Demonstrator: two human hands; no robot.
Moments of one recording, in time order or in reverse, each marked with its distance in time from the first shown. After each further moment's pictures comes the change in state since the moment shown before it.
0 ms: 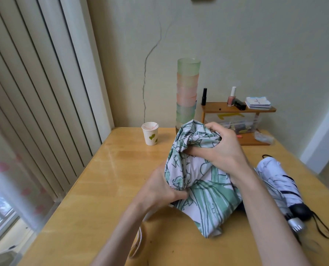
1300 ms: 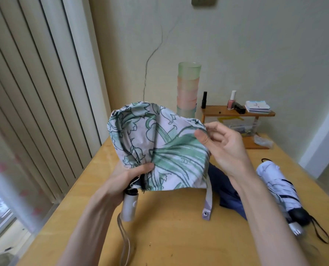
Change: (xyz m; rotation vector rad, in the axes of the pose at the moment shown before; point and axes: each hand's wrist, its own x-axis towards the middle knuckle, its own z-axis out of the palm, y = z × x) left_hand -0.008 -0.011 -0.060 -0.658 0.212 -0.112; right_hand -0.004 -0.010 -0.003 0.324 -0.036 0.017
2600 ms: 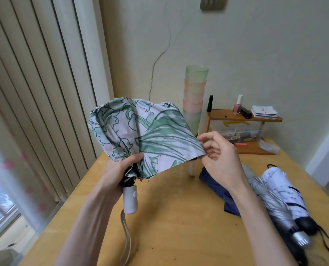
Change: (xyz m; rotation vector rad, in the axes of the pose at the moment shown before) left_hand 0.002 0.011 -0.014 -0.141 0.223 0.049; right_hand 0.005 0.032 0.007 -0.407 0.013 -0.193
